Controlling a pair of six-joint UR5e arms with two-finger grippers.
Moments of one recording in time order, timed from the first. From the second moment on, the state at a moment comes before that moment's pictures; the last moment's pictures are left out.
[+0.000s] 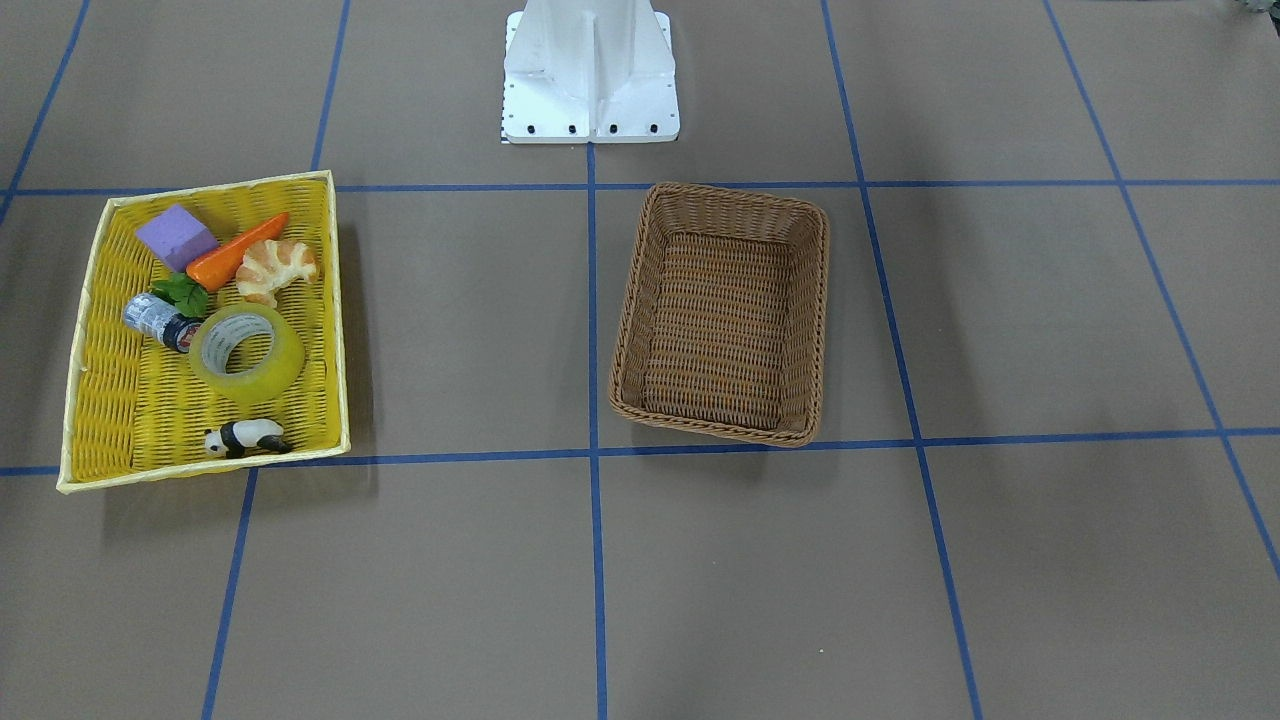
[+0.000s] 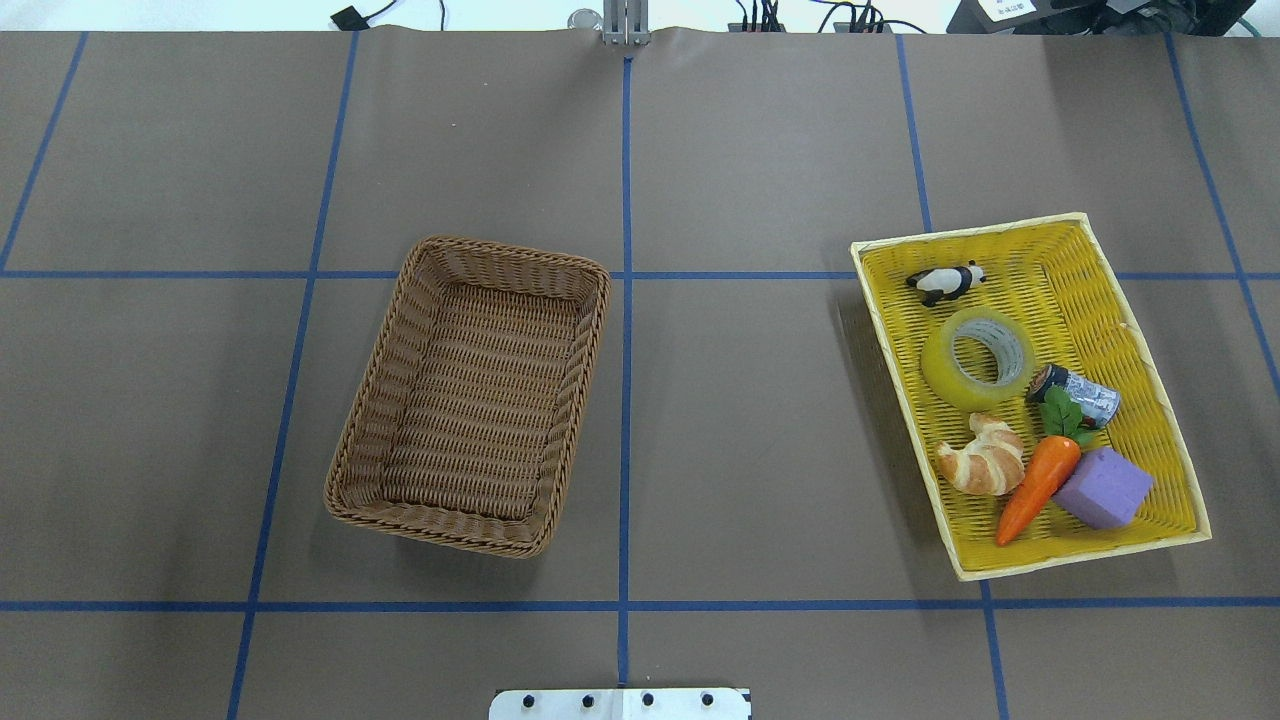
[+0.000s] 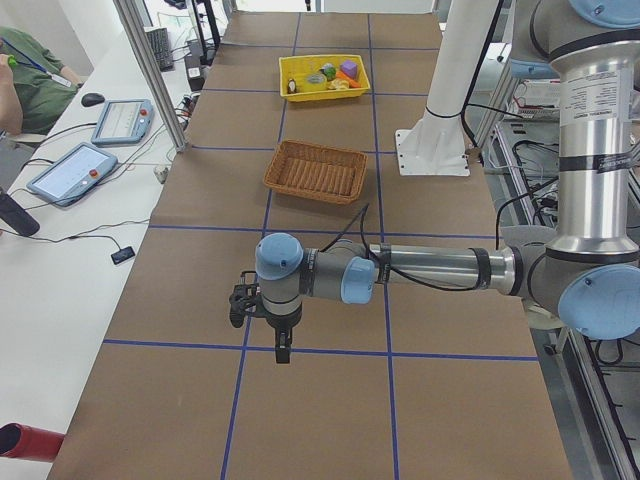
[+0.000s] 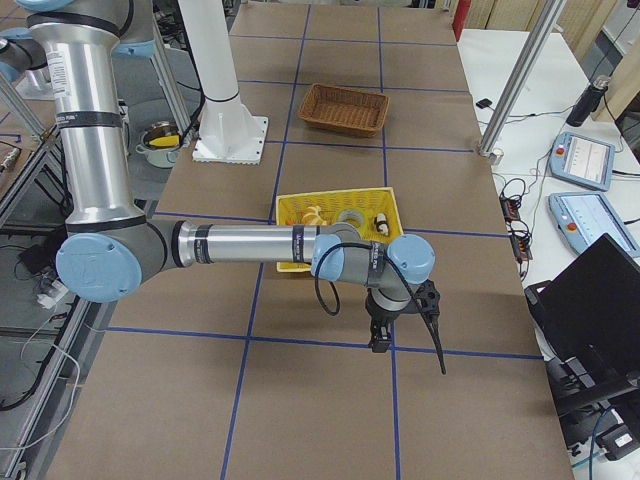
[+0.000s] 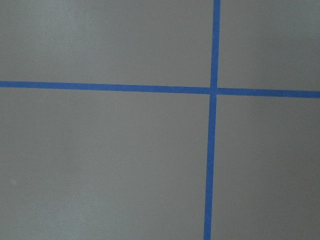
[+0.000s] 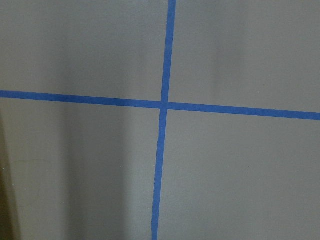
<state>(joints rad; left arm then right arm) -1.52 -1.48 -1.67 -1.67 -2.26 -0.16 1.55 -1.47 1.51 -1.72 2.34 -0.13</state>
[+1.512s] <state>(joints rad) -1.52 -1.48 -1.68 -1.67 -2.26 -0.16 1.56 -1.47 1.53 -1.73 2.33 -0.13</state>
